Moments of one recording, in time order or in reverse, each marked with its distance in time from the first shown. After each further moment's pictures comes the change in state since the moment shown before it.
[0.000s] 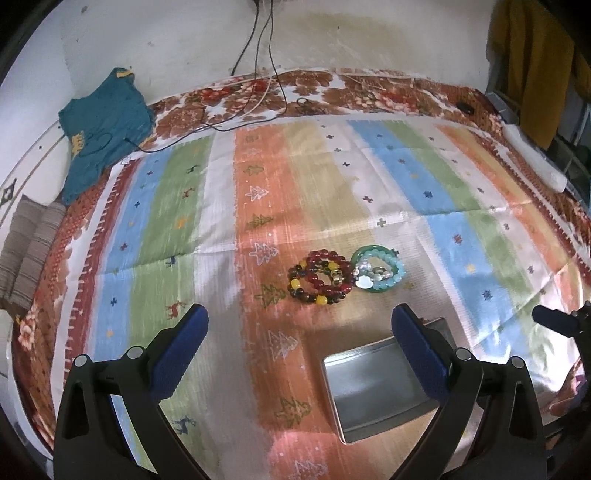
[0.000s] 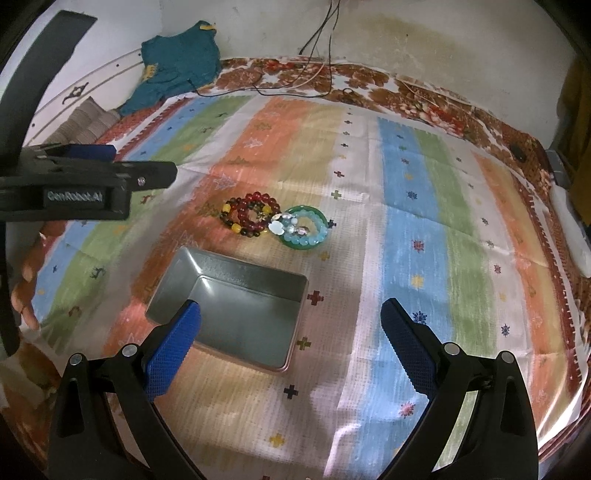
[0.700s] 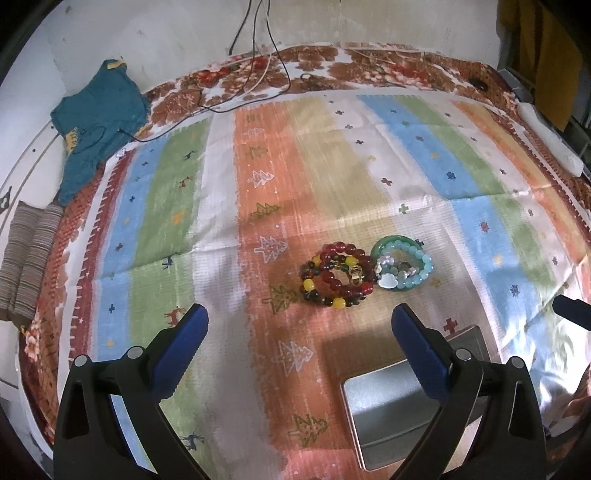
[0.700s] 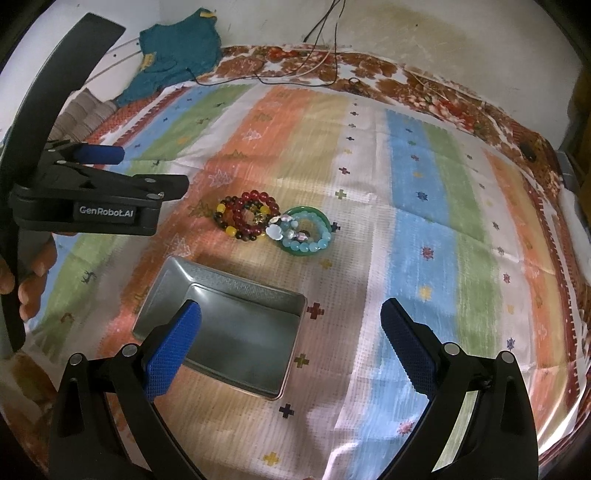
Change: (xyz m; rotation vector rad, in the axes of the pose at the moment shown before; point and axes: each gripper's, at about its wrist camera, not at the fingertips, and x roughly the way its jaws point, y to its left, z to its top) left arm 0.043 0.000 0.018 0.028 0.095 0.035; right arm 0.027 -0.002 0.021 -0.022 0.054 0.008
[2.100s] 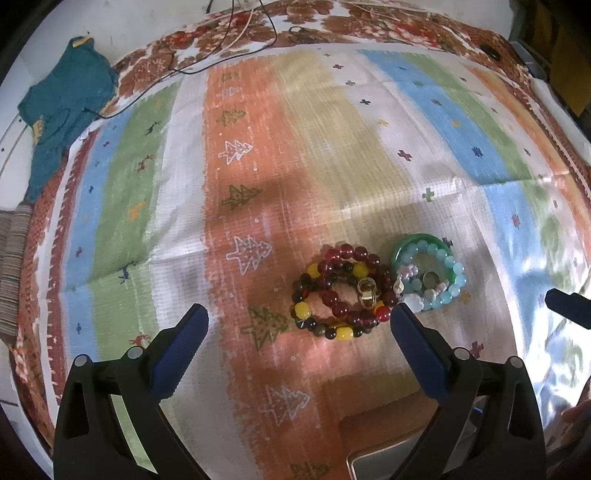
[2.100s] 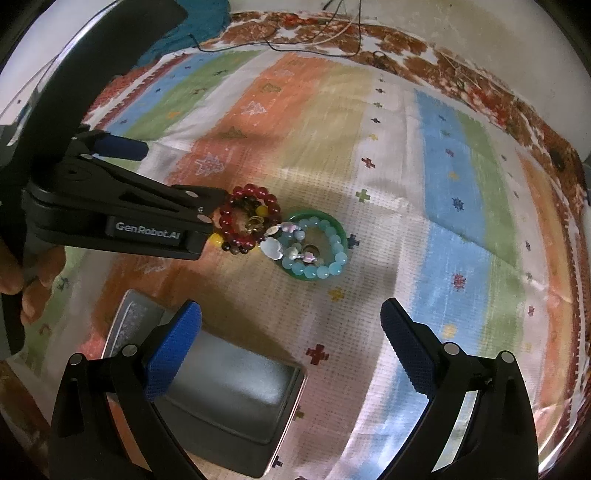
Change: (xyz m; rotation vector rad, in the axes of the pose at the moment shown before) left arm 0.085 -0.002 0.037 0.020 0.167 -0.032; right arm 0.071 -0.001 0.042 -0.058 0.127 0.022
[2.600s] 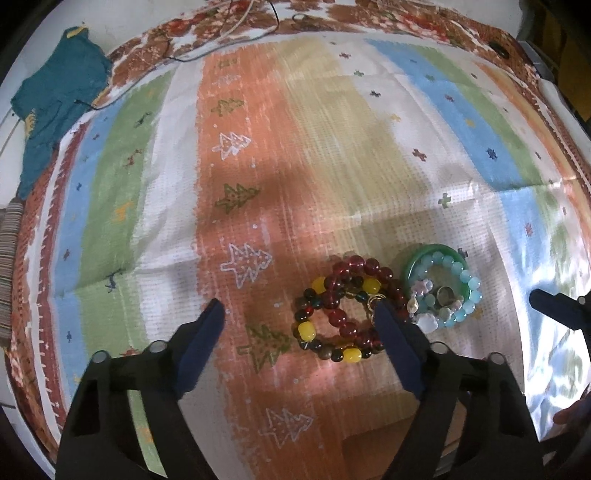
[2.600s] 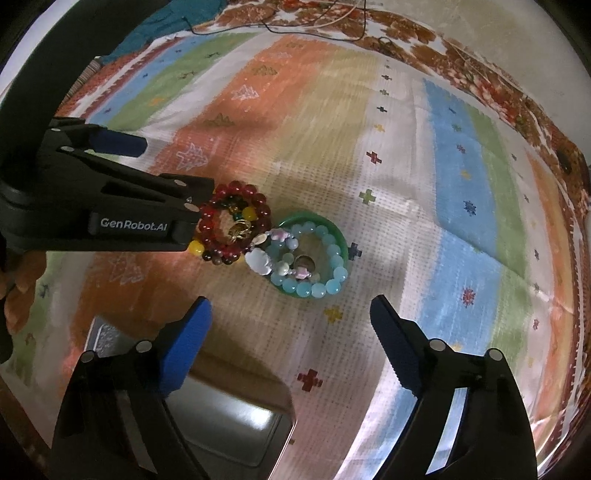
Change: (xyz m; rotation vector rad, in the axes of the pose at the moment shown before) left arm 0.028 0.004 0.015 -0.009 0.052 -0.018; right arm 0.033 -0.001 0.018 -0.019 0.063 -0.013
